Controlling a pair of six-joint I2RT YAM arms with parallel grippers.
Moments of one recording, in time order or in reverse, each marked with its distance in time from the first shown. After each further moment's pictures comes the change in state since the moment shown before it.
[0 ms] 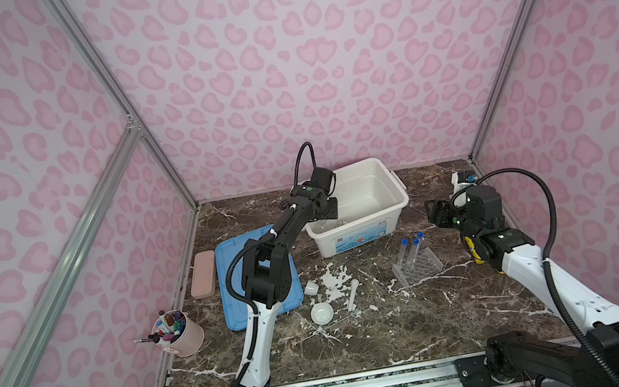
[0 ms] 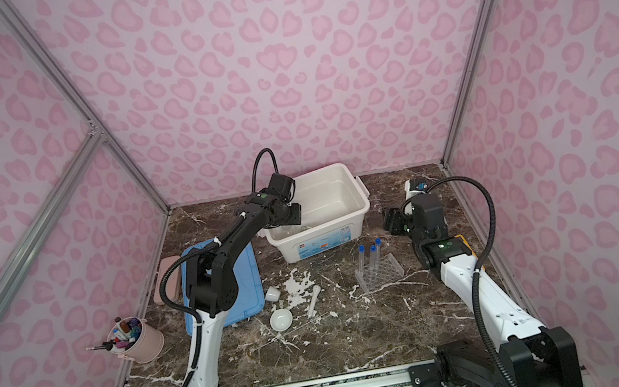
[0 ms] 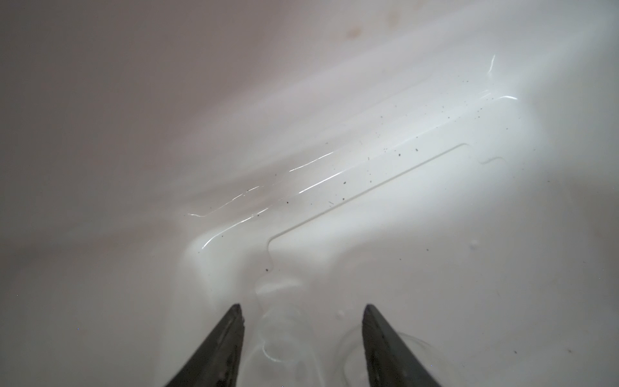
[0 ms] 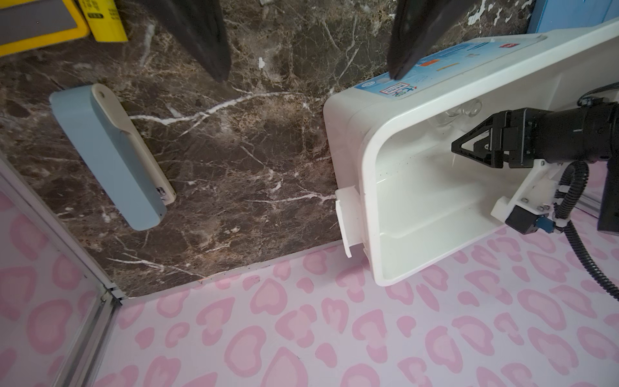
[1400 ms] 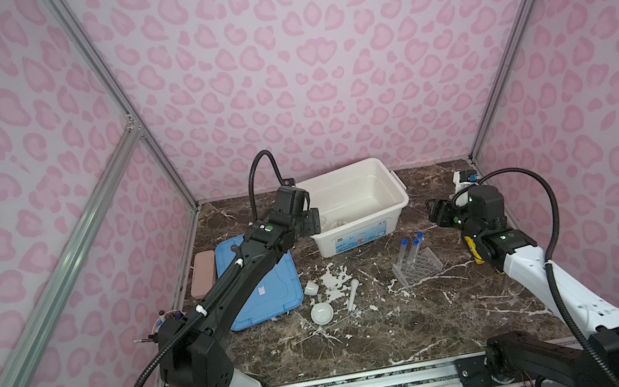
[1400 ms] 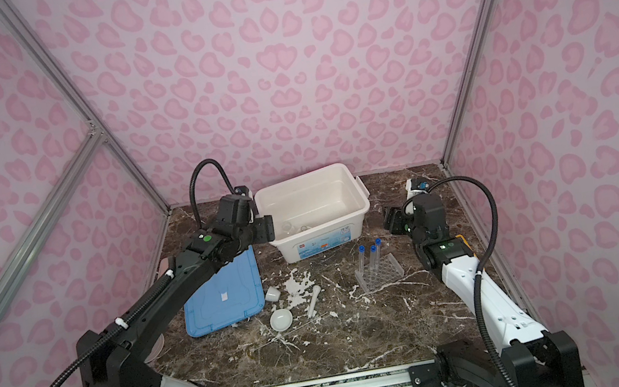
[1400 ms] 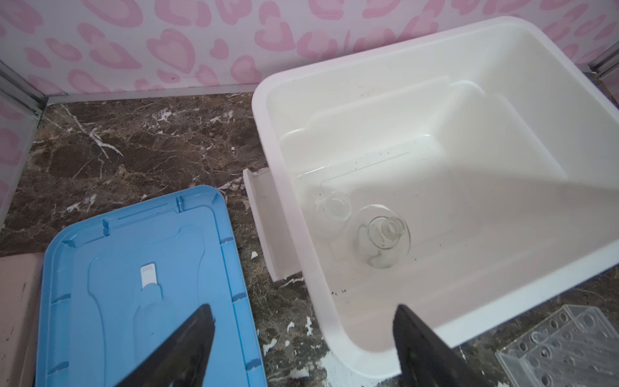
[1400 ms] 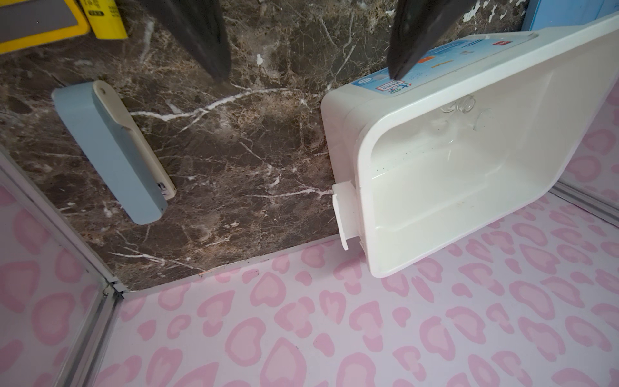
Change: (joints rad) left arm -0.037 -0.867 -0.812 0.220 -0.161 -0.050; right arm -0.002 -0.018 -0.003 0.002 -0.002 0.005
